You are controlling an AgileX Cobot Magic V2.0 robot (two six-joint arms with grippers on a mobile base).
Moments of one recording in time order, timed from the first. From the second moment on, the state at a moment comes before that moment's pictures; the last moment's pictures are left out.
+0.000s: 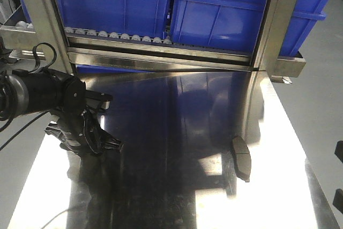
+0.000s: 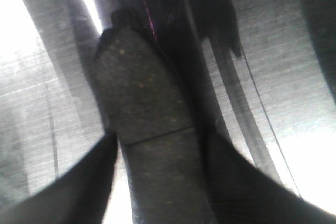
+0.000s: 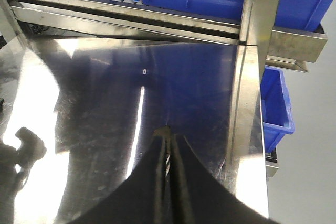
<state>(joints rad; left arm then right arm) -0.36 1.89 -1.21 -0.01 0.86 -0.14 0.27 0.46 -0.47 -0.07 0.49 0.15</state>
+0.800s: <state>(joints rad) -0.36 1.41 -0.90 -0.01 0.65 -0.02 0.27 0.46 -0.47 -0.07 0.49 0.15</state>
